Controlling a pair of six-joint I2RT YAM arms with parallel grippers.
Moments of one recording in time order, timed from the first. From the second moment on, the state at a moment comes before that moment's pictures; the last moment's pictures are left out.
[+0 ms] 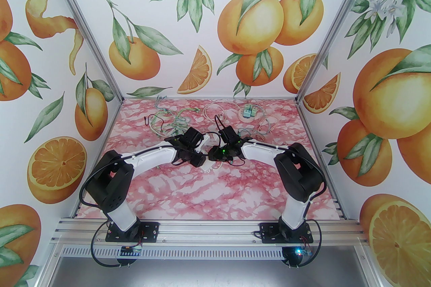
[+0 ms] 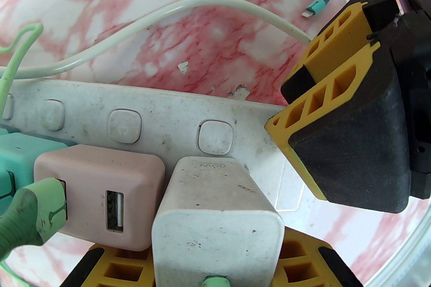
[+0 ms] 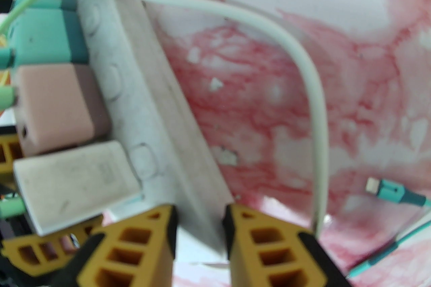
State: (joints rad) left arm -0.67 1.70 1.08 -0.50 0.08 -0.07; right arm 0.59 1.84 1.07 -0.28 -0.37 0.51
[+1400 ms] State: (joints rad) left arm -0.70 1.67 1.07 -0.52 0.05 -0.12; right arm 0.61 1.84 1.08 -0.30 -0.34 0.47
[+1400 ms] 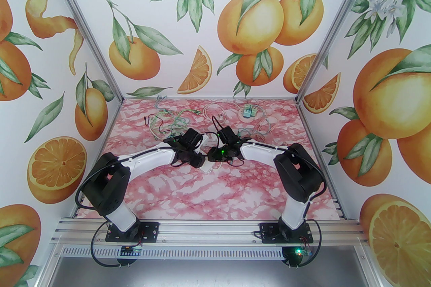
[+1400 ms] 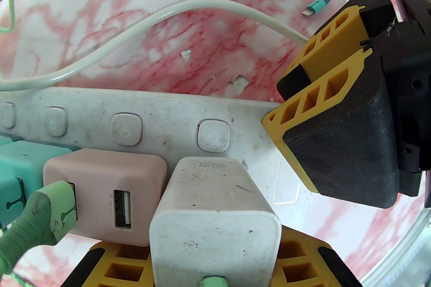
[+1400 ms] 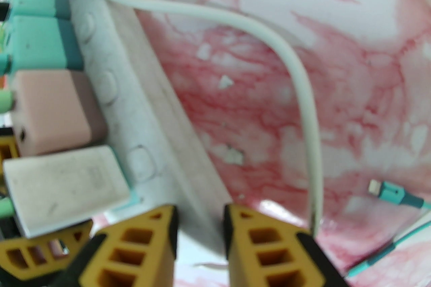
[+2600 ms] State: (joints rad) left arm -0.65 1.52 1.25 -0.63 0.00 -0.13; right arm 0.53 1.67 1.16 -0.45 -0.26 0.49
